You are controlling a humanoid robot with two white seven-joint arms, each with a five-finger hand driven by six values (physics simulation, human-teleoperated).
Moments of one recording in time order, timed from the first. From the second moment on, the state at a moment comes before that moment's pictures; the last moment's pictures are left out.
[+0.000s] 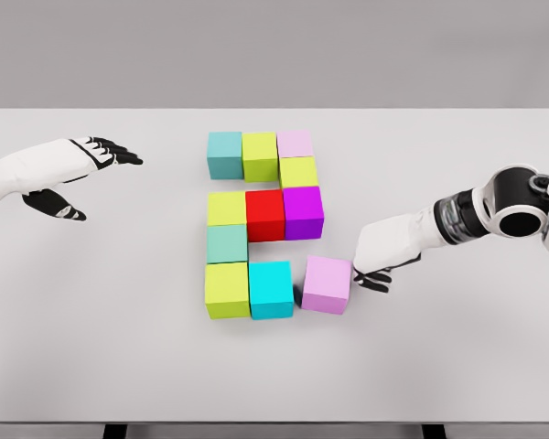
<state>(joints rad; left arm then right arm) -0.51 0.88 -0.46 -1.39 -0.29 -0.61 -0.49 -1.09 -0.80 1.41 -1.49 0.28 -0.61 0.61</state>
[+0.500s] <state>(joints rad) -0.51 0.88 -0.46 -1.39 -0.29 -0.61 -0.49 -1.10 -0.79 1.41 -1.49 0.28 -0.61 0.61</state>
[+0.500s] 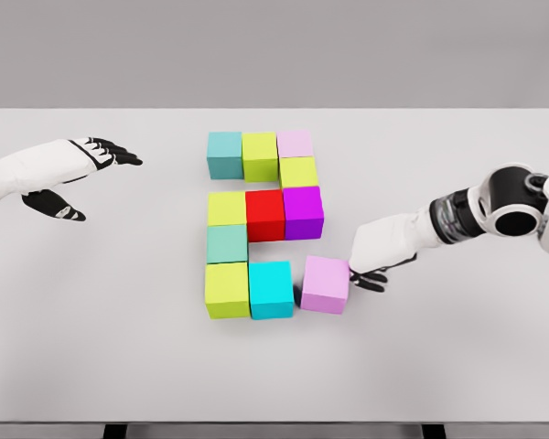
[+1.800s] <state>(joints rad) -0.51 0.88 -0.46 -1.39 -0.29 -0.61 -0.48 -1.11 -0.77 1.39 -1.49 0.28 -0.61 0.61</state>
